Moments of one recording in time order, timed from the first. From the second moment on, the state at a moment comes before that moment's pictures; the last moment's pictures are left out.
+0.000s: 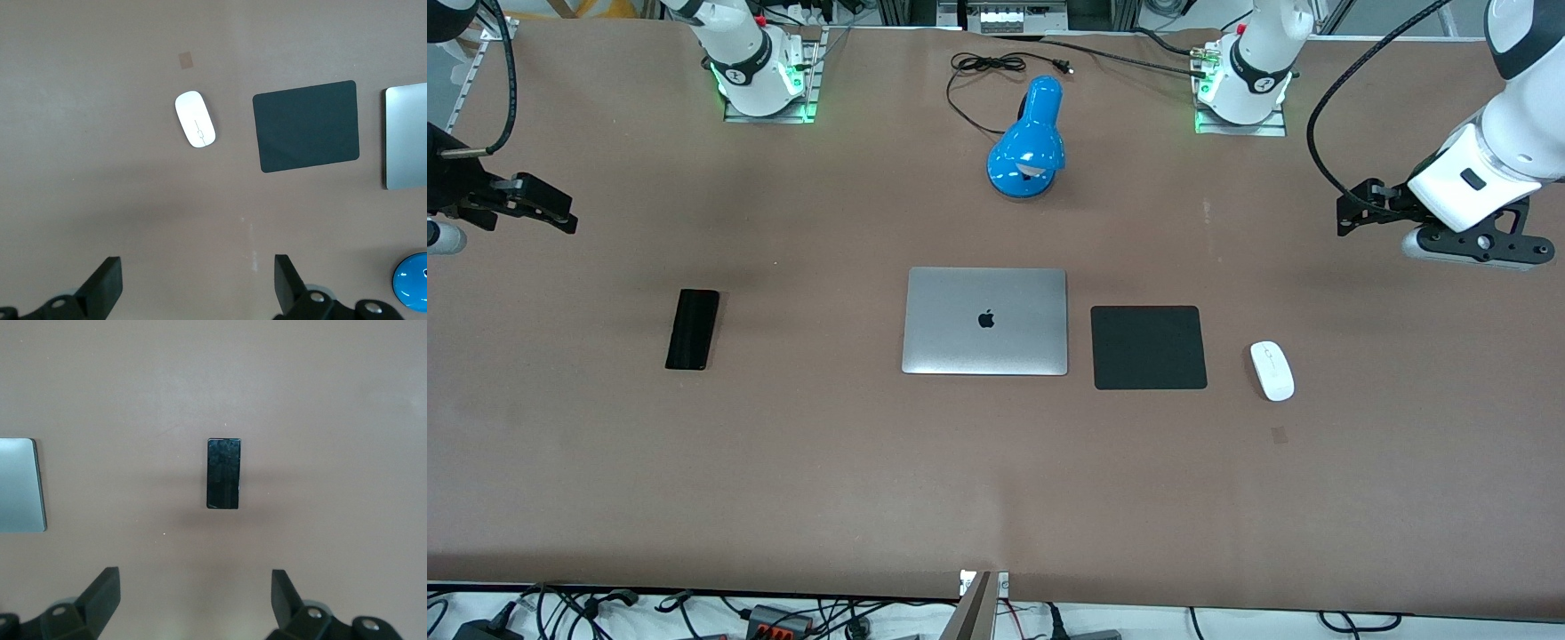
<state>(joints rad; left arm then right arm) -0.03 -0.01 -0.04 -1.71 0.01 1.63 0.03 -0.04 0.05 0.04 -1.54 -0.04 1.55 0.01</state>
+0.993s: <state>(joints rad) -0.02 0.04 -0.04 -1.71 0.01 1.61 0.02 -0.08 0.06 0.04 -1.69 -0.04 1.66 0.01</state>
